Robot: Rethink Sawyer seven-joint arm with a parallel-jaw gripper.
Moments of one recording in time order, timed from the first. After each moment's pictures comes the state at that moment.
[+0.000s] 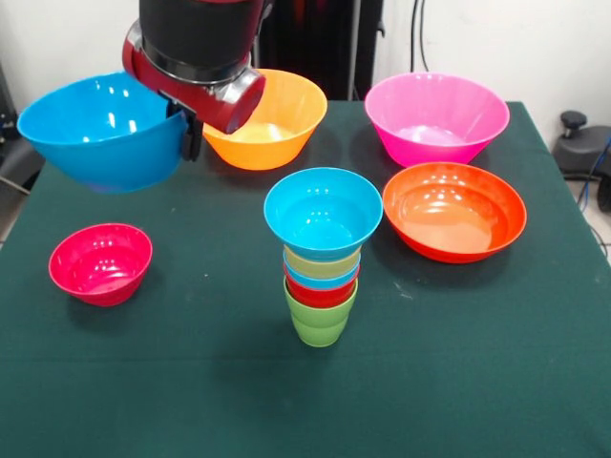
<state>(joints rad) -0.38 -0.53 0.19 1.02 -0.46 1.30 2.16</state>
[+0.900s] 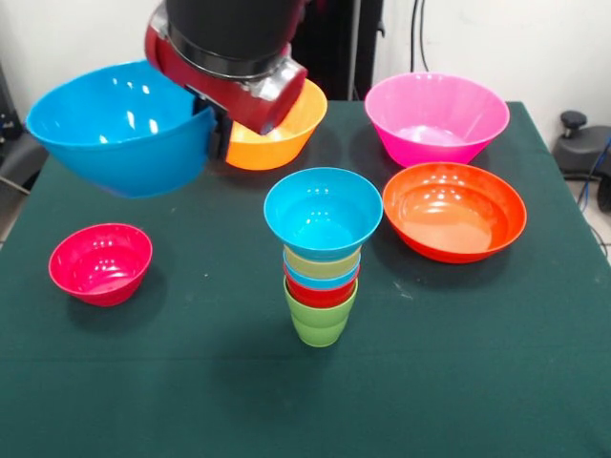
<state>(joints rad) -0.32 -0.45 0.22 0.77 -0.46 1.50 2.16</state>
